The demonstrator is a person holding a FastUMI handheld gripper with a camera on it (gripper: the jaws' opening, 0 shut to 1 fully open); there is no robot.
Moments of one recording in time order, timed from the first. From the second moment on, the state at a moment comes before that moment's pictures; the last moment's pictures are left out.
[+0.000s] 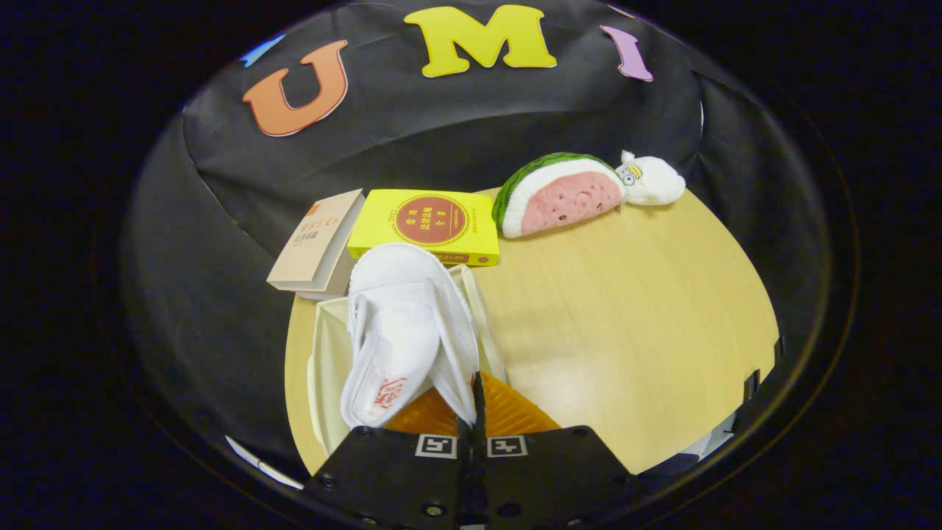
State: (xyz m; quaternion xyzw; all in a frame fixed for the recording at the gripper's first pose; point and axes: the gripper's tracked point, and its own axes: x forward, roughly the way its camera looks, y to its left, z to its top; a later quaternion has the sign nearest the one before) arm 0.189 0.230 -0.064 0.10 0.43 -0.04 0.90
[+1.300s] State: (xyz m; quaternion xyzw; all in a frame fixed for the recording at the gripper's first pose) arm 0.134 0.080 0.006 0.06 0.18 -0.02 0.98
